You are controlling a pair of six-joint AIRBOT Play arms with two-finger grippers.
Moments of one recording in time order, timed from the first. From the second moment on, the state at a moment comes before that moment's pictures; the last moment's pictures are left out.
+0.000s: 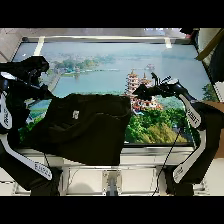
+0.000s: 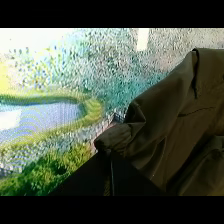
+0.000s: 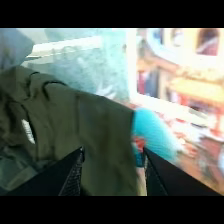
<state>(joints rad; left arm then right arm) 0.41 -1.91 1.67 0.93 -1.51 -1.11 -0.07 -1.96 1.46 -0.54 1.18 1.19</state>
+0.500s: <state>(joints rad) 0.41 -1.91 1.67 0.93 -1.51 -1.11 0.02 -2.01 1.48 -0.60 1.19 1.25</state>
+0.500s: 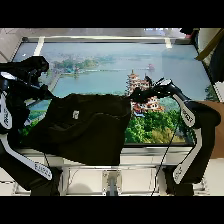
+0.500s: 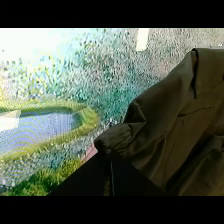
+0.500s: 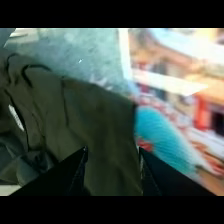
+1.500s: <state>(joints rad) 0.46 -1.15 1.68 0.70 -1.45 -1.11 -0.06 -1.37 1.92 -0.55 1.53 1.18</state>
